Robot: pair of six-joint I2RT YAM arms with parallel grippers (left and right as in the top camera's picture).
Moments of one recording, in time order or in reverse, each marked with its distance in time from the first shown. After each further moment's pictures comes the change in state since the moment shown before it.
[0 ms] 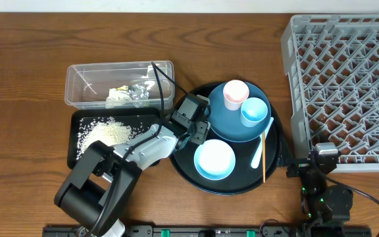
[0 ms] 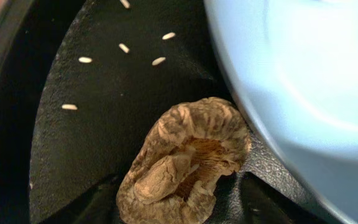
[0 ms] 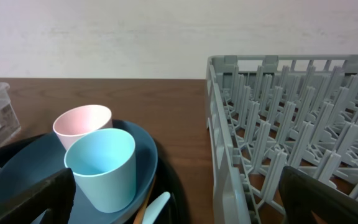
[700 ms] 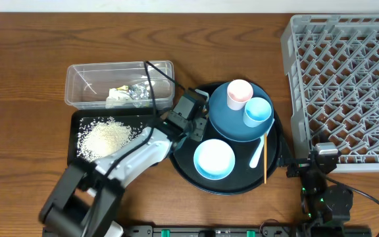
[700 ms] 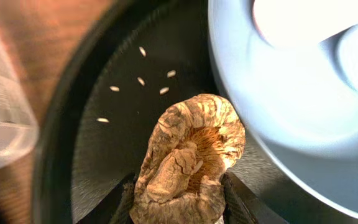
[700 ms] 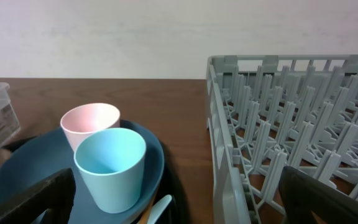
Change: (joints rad) left arm 0.002 -0.148 0.000 -0.050 -0.005 0.000; right arm 0.000 0.000 0.000 0.000 0.000 0.000
